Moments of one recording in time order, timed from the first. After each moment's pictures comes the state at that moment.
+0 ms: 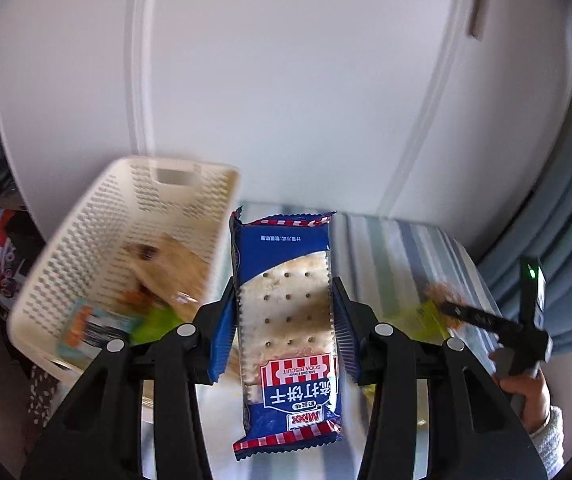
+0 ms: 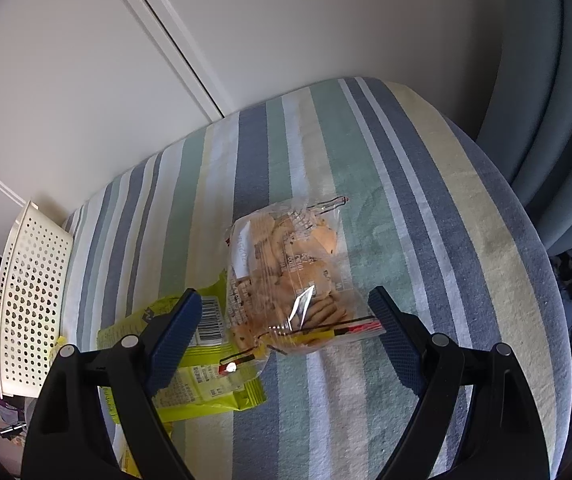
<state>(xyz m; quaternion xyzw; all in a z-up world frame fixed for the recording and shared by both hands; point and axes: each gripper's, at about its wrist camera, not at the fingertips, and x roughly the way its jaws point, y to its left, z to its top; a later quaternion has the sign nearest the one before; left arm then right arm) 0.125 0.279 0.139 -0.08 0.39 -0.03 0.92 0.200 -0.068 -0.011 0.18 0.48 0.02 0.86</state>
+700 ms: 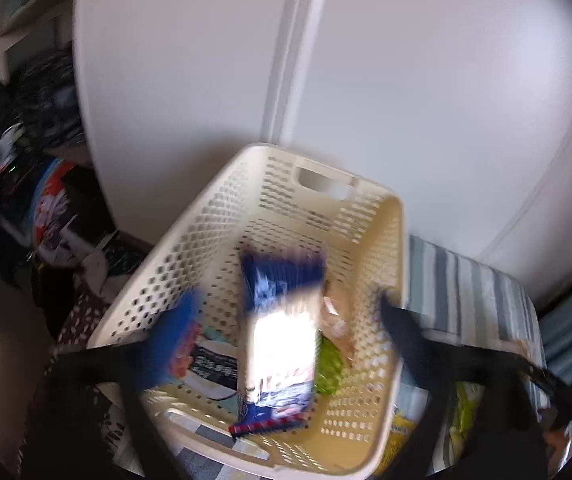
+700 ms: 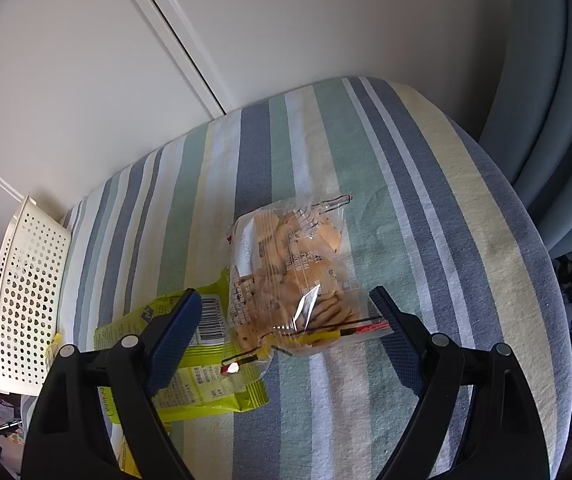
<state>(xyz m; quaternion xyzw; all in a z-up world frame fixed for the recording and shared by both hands) 0.150 0.395 0.114 -0.14 0.39 0.11 0.90 0.202 -0.065 -0.012 0.17 0.49 0.02 0.86</state>
